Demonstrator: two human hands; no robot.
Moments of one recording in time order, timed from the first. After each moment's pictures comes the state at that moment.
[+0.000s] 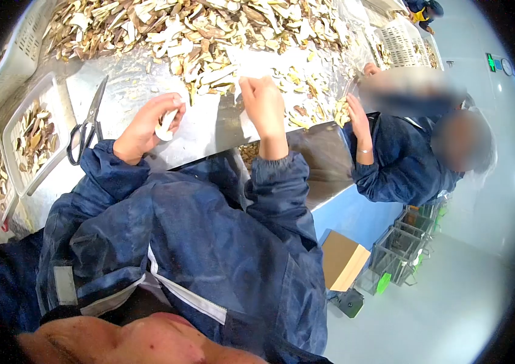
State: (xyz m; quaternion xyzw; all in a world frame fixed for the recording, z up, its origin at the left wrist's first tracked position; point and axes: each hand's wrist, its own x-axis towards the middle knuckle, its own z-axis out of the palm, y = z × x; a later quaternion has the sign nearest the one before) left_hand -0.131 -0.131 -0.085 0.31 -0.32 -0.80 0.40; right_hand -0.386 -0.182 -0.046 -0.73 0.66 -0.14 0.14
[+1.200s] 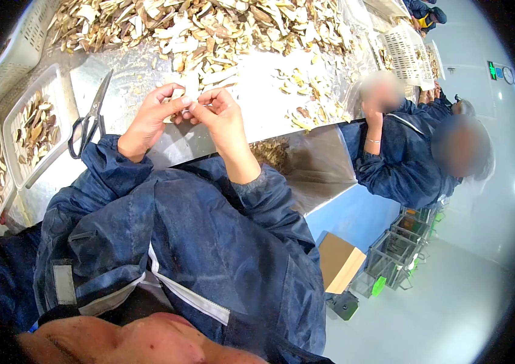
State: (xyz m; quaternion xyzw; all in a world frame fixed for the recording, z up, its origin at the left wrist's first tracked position) left_hand -0.132 -0.128 -0.089 0.32 -0.35 -0.74 0.48; right_hand -0.309 -0.124 -0.062 -0.43 0.45 -0.44 0.64
